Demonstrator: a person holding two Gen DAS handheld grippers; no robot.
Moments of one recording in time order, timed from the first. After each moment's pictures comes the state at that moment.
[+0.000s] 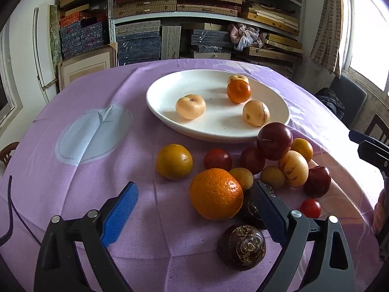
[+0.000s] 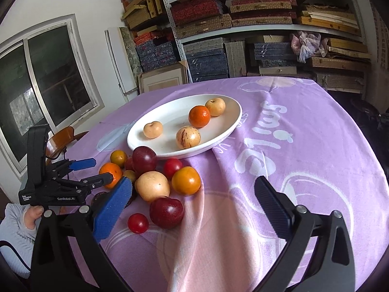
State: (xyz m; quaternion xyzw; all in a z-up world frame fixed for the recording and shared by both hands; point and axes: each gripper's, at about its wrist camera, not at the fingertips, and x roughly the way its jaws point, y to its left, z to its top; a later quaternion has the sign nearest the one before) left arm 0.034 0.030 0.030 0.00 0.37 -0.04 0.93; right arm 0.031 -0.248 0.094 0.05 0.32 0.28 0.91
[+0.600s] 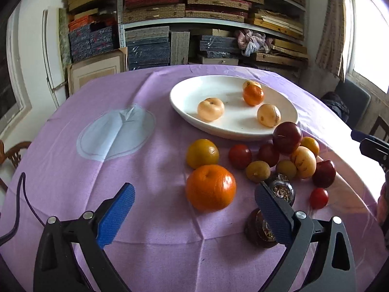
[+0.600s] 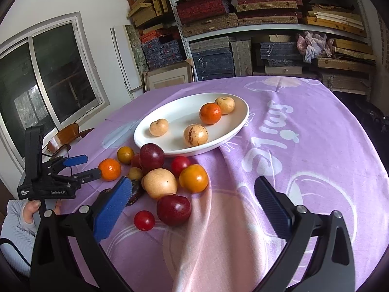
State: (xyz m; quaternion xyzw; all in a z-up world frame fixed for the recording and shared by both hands) left arm 0.008 0.050 0.038 0.01 0.35 -0.02 0.94; right arm 0.027 -0.242 0.097 0.05 0.32 0.30 0.90
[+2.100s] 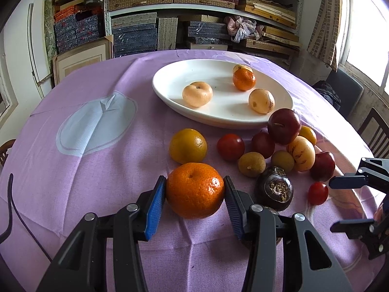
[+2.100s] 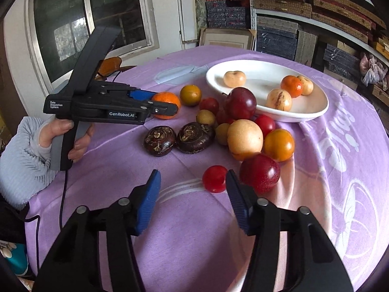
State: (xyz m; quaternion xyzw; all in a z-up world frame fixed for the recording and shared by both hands) left arm 0.027 0.046 0.022 0.00 0.39 -0.06 0.92; right arm -0.007 -0.168 0.071 -0.10 0.37 0.41 0.82
